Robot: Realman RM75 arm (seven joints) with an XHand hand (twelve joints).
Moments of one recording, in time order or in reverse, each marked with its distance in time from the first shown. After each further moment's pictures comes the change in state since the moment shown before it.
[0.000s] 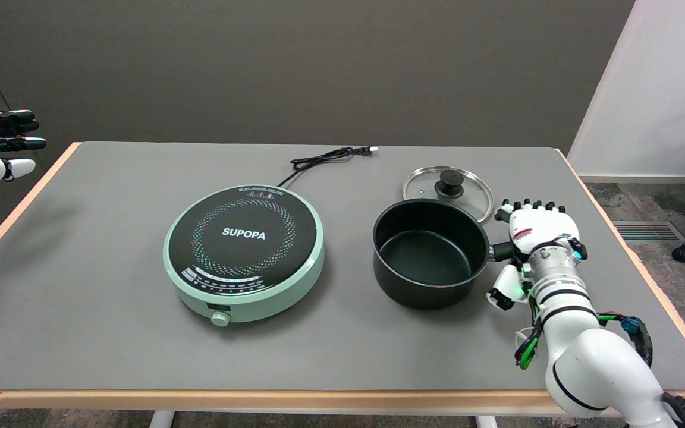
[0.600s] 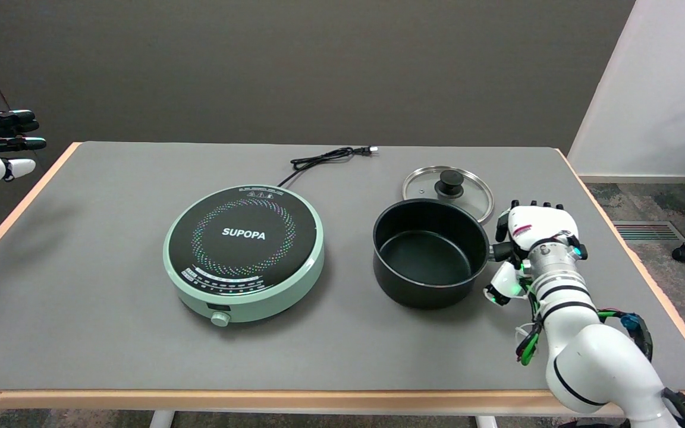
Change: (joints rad) arm 0.010 0.004 0.010 0.001 0.022 -0.015 0.000
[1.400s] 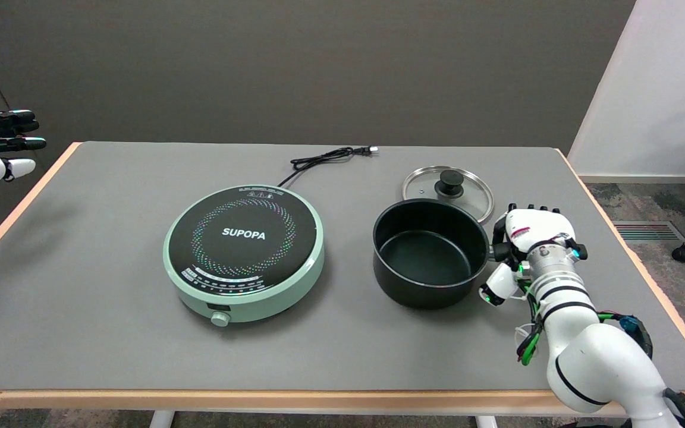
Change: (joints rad) arm -0.003 -0.006 0.015 0.000 0.046 -0.023 -0.003
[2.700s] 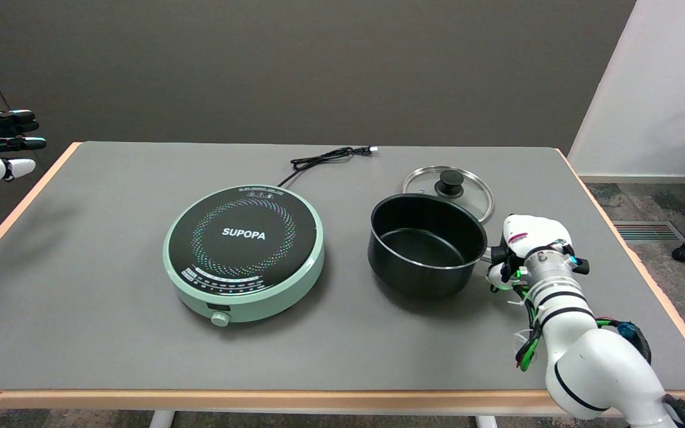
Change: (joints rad) arm -0.015 -0.022 0.006 0.002 0.005 -0.015 0.022
